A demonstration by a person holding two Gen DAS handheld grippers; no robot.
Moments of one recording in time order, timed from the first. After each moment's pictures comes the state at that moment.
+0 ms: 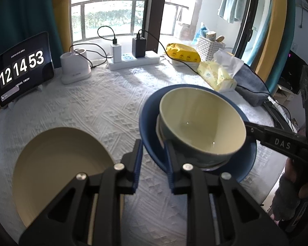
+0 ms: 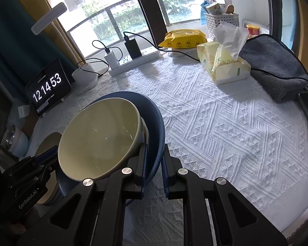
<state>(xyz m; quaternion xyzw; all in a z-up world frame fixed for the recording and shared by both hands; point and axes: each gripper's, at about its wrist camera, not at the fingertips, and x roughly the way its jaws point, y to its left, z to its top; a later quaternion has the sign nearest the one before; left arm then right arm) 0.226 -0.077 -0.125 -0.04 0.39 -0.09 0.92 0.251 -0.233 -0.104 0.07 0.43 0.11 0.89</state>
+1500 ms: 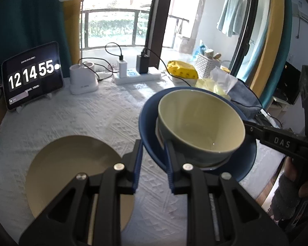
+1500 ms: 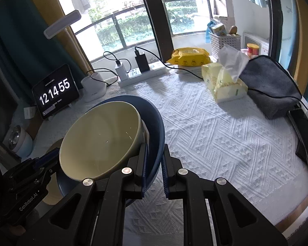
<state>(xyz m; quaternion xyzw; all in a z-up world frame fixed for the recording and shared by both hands) 0.201 -0.052 -0.092 -0.06 0.35 -0.09 0.93 0.233 -0.210 -0.061 0.04 0.40 0.11 0.91</state>
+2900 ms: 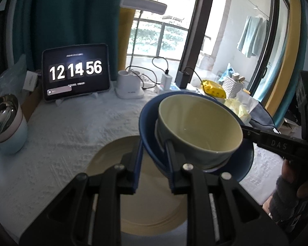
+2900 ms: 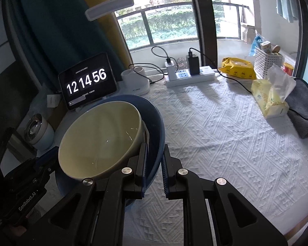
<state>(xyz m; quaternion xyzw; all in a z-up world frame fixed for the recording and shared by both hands) 0.159 0.063 -0.086 -0.10 0.31 -0.03 0.94 0.230 -0.089 -0.054 0.00 0.40 0.18 0.90</state>
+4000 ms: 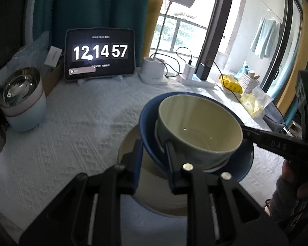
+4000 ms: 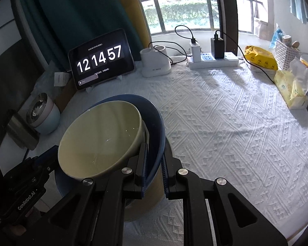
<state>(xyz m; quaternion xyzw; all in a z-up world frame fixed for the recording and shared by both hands) 0.135 0.106 -0.122 -0.12 0.33 0.01 0.94 0.222 -0.035 -0.094 -0.02 0.42 0.21 0.88</state>
